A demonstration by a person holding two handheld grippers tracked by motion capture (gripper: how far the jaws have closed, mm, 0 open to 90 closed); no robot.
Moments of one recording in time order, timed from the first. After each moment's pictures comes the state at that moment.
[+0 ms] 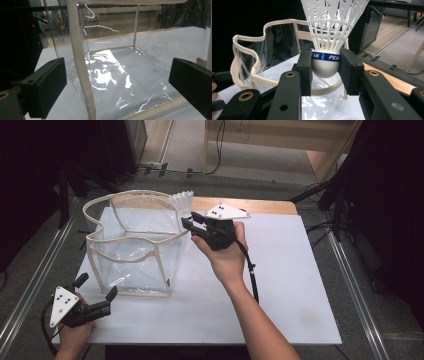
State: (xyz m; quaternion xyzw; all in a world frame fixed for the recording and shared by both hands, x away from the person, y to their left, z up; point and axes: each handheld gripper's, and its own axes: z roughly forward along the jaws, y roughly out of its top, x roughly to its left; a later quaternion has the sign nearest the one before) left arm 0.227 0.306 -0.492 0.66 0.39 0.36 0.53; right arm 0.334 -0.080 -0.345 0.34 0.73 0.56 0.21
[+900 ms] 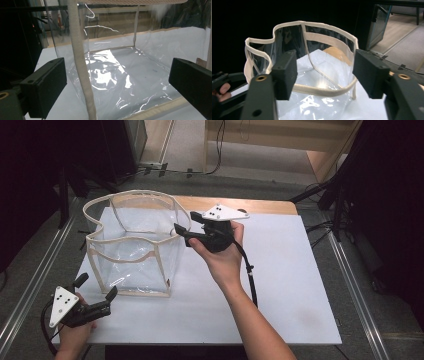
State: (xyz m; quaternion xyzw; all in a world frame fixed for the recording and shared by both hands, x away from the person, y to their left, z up) left arm 0.227 0.306 -0.492 0.66 0.39 0.36 0.53; right arm 0.327 -0.077 -0.340 0.34 0.73 0.56 0.19
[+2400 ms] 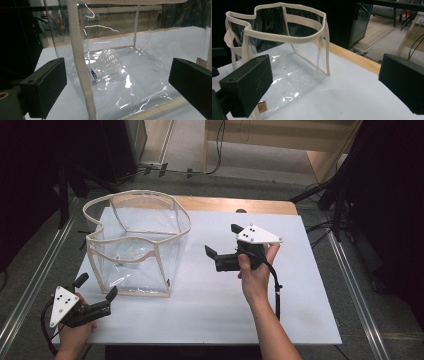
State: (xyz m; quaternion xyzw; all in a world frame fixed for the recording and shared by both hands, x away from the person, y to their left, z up) left arm 0.226 0.306 -0.492 0.66 0.39 0.36 0.53; right arm 0.293 -0.144 -0.372 0.35 0.73 0.54 0.24
